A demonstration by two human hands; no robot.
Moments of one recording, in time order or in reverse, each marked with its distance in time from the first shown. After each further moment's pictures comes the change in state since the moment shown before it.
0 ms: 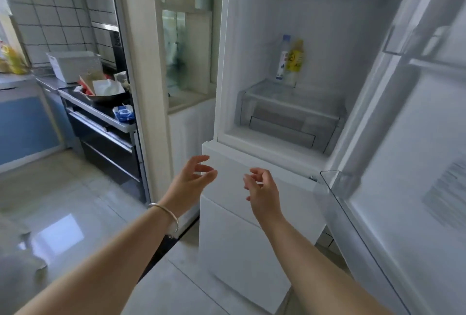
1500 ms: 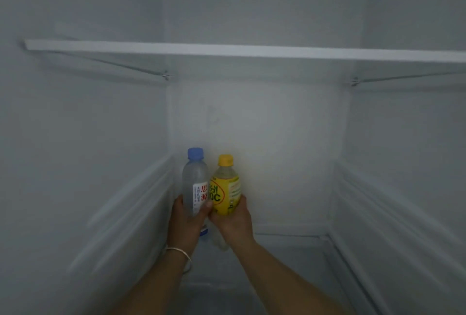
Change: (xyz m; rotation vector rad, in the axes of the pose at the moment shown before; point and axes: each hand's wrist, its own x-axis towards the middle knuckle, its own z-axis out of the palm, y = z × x) left_hand 0.680 0.070 0.247 -0.199 -0.040 0.245; right_hand 0.658 -0.039 -0.082 -0.099 0.377 -0.017
